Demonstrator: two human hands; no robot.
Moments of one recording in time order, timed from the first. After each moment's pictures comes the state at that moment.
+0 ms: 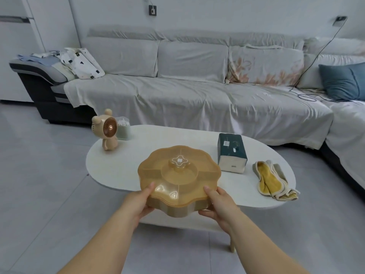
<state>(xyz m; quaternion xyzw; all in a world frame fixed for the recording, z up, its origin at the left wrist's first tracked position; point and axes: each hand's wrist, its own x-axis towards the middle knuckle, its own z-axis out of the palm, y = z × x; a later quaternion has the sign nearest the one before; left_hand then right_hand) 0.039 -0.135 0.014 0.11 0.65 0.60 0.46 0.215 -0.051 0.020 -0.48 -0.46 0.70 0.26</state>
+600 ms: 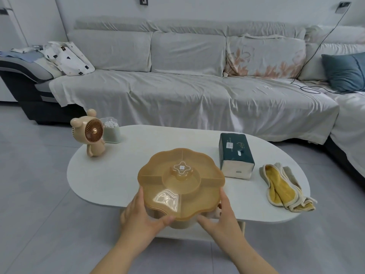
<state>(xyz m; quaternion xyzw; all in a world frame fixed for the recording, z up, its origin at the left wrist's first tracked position) 0.037 -0.109 -0.037 0.40 0.84 0.34 0.15 0.215 -0.034 -0.023 -0.46 -0.69 0.48 0.28</state>
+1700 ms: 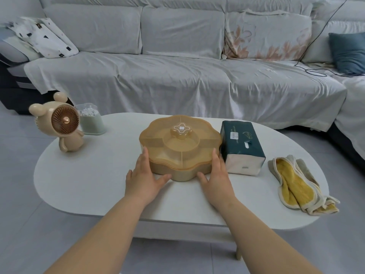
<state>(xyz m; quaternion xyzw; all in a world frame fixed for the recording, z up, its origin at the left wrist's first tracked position) 0.004 -0.001 -0.042 0.46 0.82 0.31 0.14 0.166 0.067 -0.043 -0.50 -0.75 0.33 0.27</state>
